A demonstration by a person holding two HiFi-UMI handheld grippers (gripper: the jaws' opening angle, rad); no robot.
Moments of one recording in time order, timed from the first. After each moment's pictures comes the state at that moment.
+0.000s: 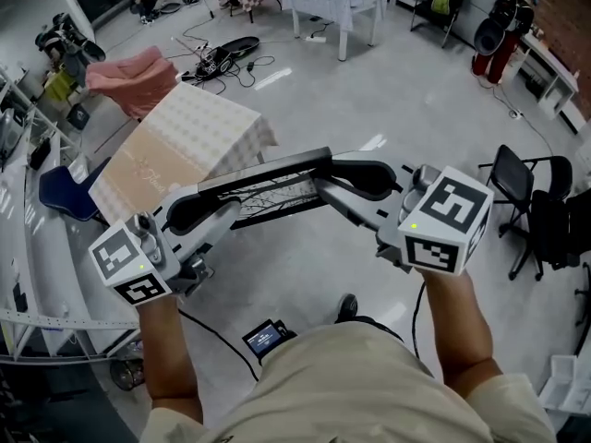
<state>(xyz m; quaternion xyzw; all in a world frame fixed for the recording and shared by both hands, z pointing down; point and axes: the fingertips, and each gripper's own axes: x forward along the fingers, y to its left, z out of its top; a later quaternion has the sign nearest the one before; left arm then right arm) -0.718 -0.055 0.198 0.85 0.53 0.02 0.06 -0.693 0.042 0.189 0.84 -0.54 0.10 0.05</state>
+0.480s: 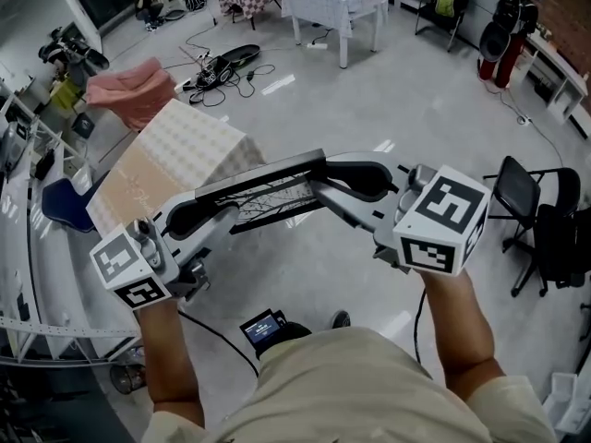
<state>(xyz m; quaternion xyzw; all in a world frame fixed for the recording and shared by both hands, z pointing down) -0.639 0.041 0.185 0.86 0.51 0.03 0.05 -0.610 0.136 0.174 0.83 -0.55 0.09 0.04</state>
